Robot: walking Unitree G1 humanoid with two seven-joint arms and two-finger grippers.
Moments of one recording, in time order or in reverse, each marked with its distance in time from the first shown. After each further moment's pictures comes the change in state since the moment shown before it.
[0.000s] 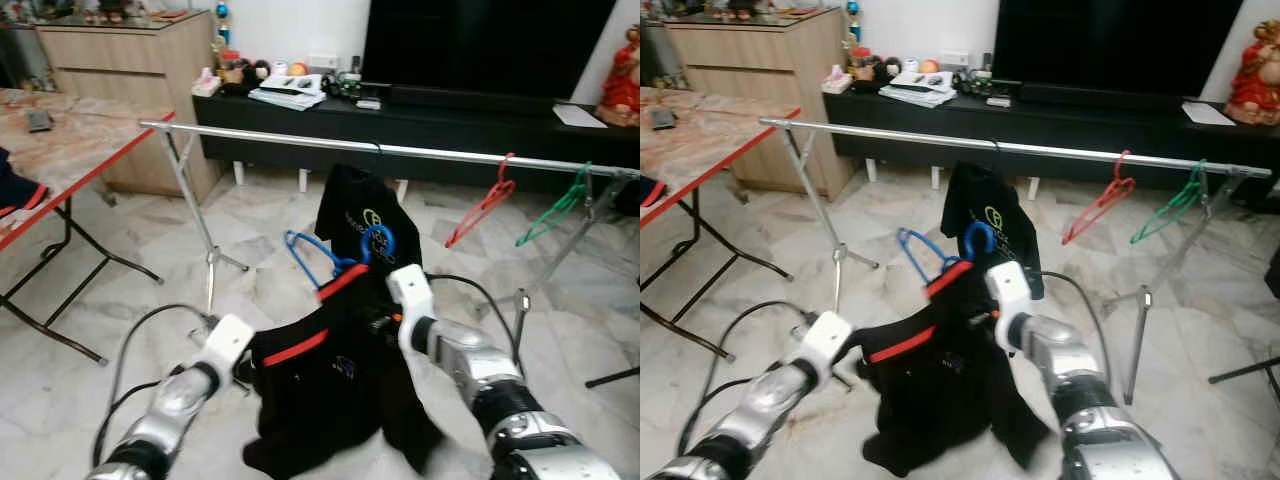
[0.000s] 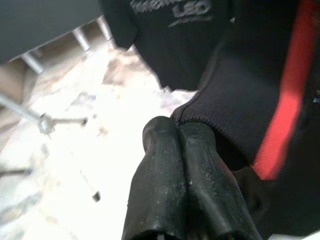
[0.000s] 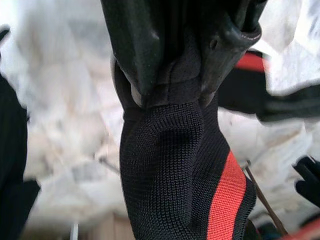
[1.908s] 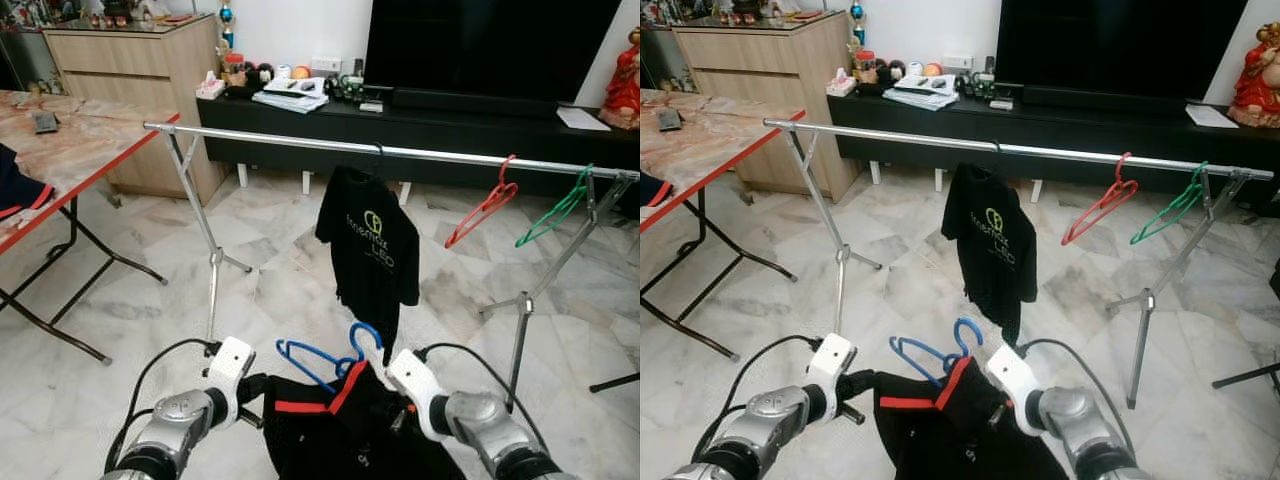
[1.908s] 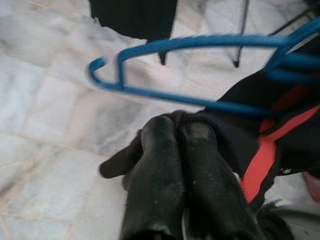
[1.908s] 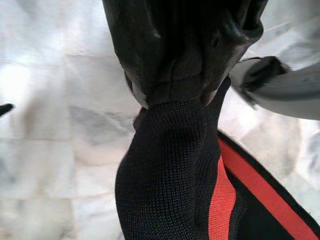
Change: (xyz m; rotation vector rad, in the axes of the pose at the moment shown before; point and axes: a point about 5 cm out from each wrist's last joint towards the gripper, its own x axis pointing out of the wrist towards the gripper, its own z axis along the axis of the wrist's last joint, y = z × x) left arm -0.014 -0.018 -0.040 -0.384 0.231 -0.230; right arm -0.035 0.005 -0.127 -0.174 0.413 0.107
